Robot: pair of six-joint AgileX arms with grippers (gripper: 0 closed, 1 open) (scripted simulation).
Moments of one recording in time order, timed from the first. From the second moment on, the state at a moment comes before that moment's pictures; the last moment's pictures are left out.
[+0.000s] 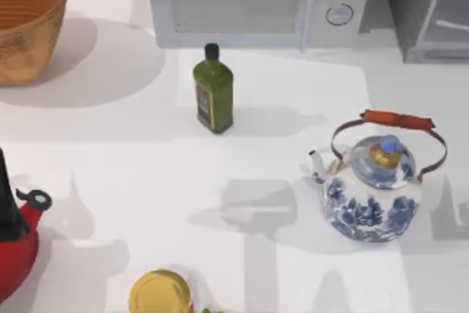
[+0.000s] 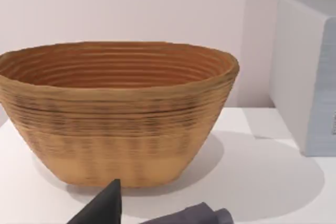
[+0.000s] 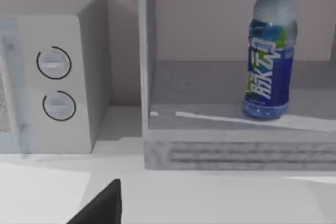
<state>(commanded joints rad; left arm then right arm) 0.00 0.00 0.00 0.00 0.00 0.00 0.00 0.00 0.00 0.00 0.00 0.00</state>
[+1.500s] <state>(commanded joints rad) 0.00 0.00 0.00 0.00 0.00 0.00 -0.49 1.70 0.18 1.50 -0.47 0.02</state>
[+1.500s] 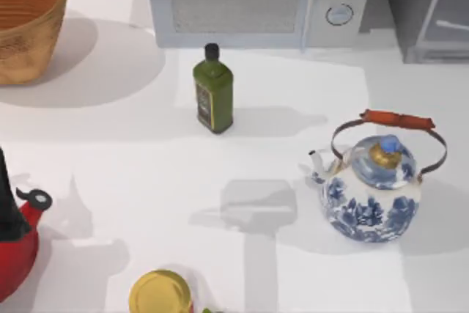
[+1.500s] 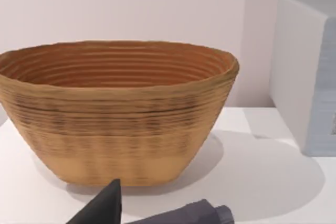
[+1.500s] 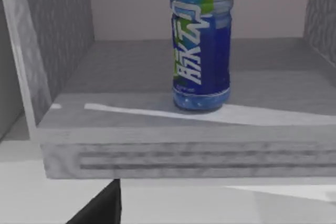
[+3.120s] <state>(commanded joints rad) 0.00 0.00 0.00 0.00 0.00 0.00 -0.23 2.17 0.97 1.20 -0.20 0.00</state>
